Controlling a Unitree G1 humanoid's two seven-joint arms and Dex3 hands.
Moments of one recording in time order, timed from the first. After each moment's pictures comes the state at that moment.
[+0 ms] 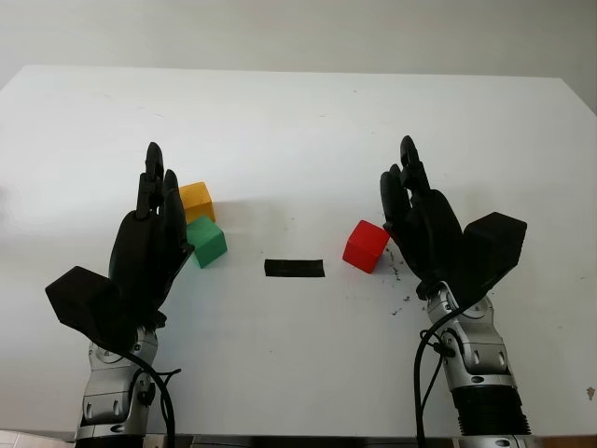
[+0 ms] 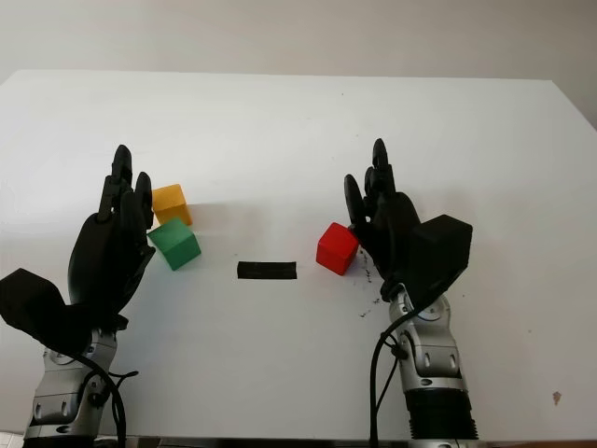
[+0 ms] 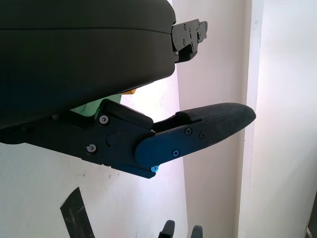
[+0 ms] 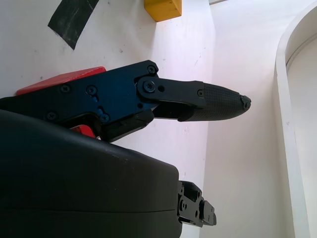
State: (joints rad) left arm -0.10 0.14 0.16 -0.01 -0.20 -0.12 -0.18; right arm -0.30 -0.10 -0.08 0.16 0.13 0.04 0.18
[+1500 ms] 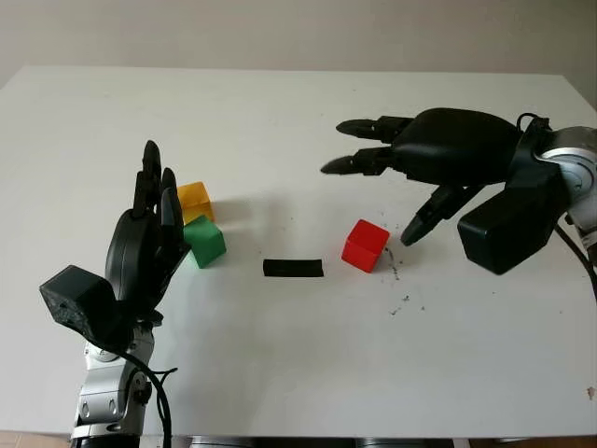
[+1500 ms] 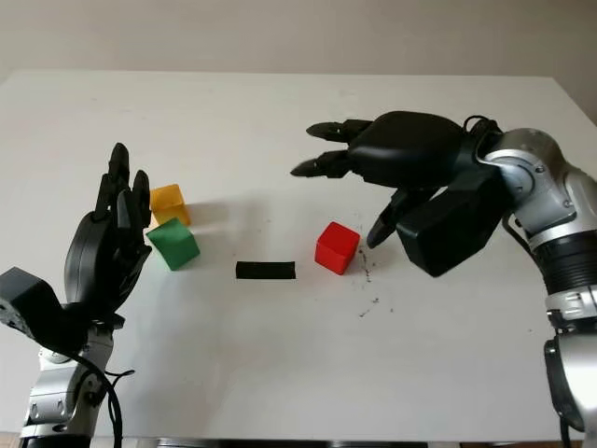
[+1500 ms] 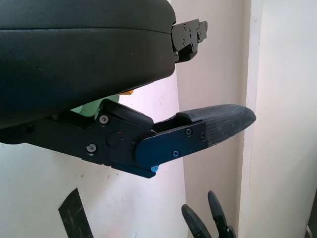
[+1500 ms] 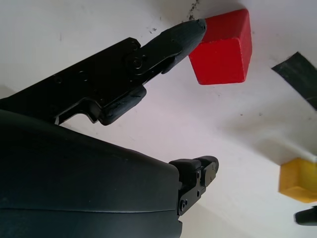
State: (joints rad) left arm -0.11 0.15 0.17 -0.01 -0.21 -0.12 -0.19; right arm -0.88 -0.81 0.27 0.44 -0.58 -0.83 0.61
